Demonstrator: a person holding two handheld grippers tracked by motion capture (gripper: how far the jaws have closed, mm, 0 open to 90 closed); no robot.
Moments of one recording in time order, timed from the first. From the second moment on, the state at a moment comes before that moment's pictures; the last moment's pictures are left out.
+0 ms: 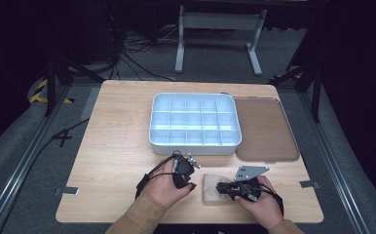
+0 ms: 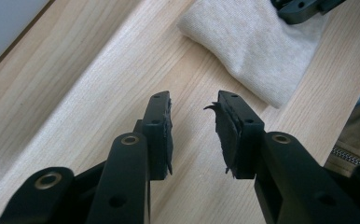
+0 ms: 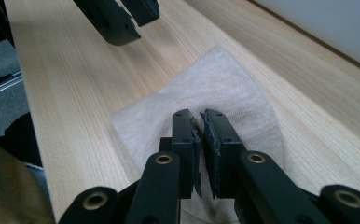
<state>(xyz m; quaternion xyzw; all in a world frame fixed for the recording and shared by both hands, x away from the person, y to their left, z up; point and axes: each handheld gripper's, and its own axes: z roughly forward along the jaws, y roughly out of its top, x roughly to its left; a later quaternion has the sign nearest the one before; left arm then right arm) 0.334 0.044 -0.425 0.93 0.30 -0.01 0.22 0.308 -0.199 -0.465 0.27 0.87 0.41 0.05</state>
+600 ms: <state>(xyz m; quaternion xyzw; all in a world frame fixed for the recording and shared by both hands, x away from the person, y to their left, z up) 0.339 0.023 -0.447 0.94 0.27 0.02 0.21 0.312 -0.194 -0.468 0.23 0.90 0.37 0.06</state>
